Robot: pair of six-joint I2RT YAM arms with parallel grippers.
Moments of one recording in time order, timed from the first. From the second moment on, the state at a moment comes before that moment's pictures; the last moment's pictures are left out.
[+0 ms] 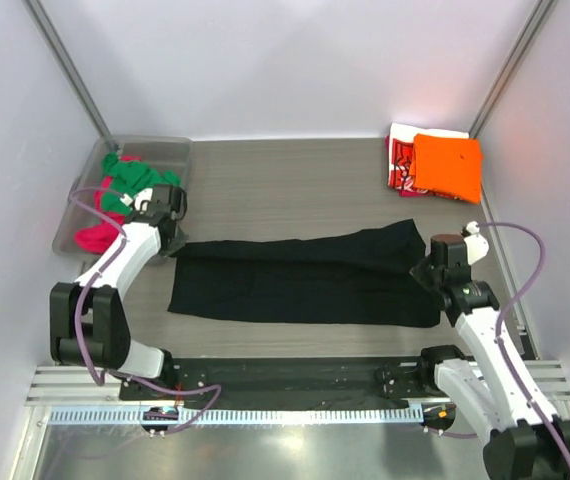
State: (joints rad) left arm -0.11 1.46 1.03 -0.66 -0.37 -0.71; right arm 0.10 0.79 0.59 -0.56 0.26 0.79
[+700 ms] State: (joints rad) left arm -0.24 1.40 1.00 -0.61 -0.29 -0.70; right arm 0.11 0.81 0.55 -0.51 0.14 0.90
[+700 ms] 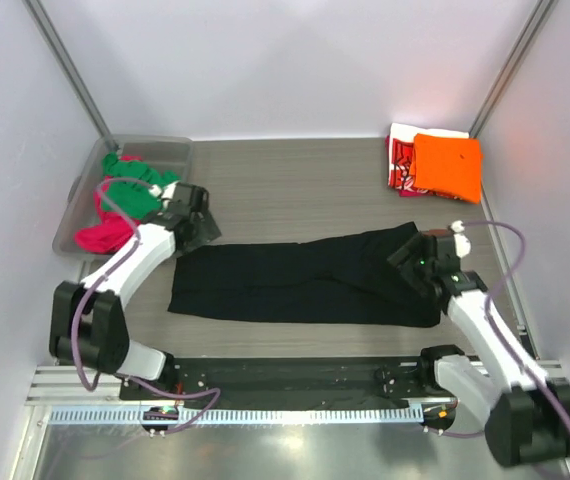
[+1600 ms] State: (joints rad) left arm -0.69 1.39 0.66 -0.40 -0.21 -0.91; right arm 0.25 2.23 1.64 -0.22 -0.21 0.84
